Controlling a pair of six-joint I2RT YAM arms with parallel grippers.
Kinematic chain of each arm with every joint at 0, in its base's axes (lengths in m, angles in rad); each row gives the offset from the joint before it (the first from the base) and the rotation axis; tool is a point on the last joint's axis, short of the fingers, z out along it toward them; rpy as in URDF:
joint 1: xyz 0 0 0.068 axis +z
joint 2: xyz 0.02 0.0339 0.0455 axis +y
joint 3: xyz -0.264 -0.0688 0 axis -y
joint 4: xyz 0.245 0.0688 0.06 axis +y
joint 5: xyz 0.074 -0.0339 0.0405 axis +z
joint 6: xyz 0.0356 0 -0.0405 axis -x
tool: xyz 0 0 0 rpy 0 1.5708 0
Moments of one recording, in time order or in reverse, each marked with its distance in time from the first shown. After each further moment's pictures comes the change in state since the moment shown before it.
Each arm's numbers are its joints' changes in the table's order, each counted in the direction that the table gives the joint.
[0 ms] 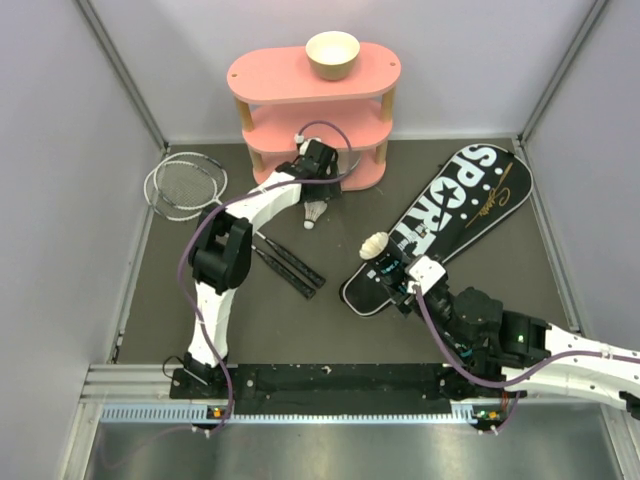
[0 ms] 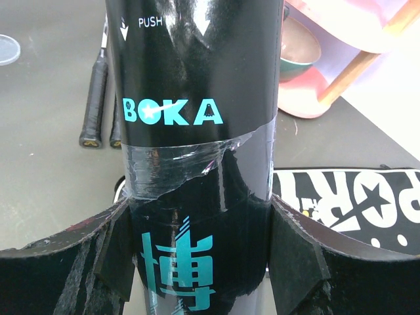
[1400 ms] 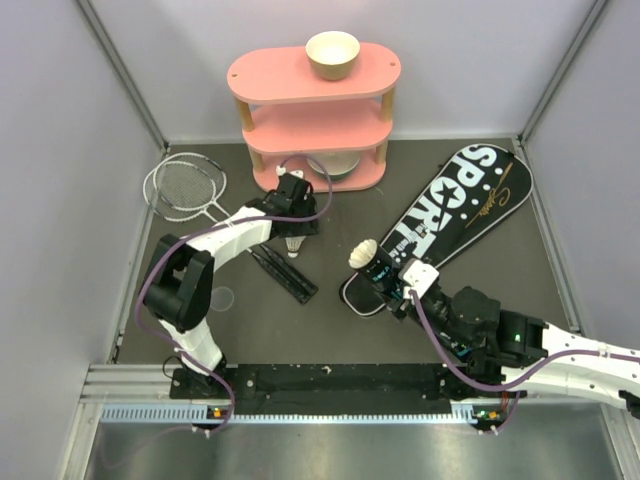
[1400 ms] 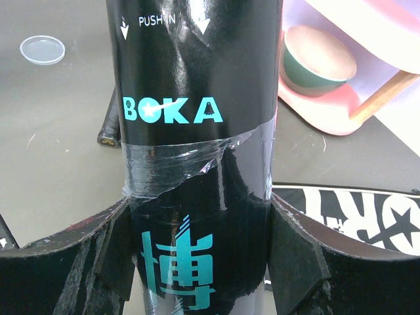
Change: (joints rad) left arm 0.000 -0.373 -0.546 -0.154 -0.130 -0.066; right arm 0.000 0.018 0.000 -0.027 0.122 0.001
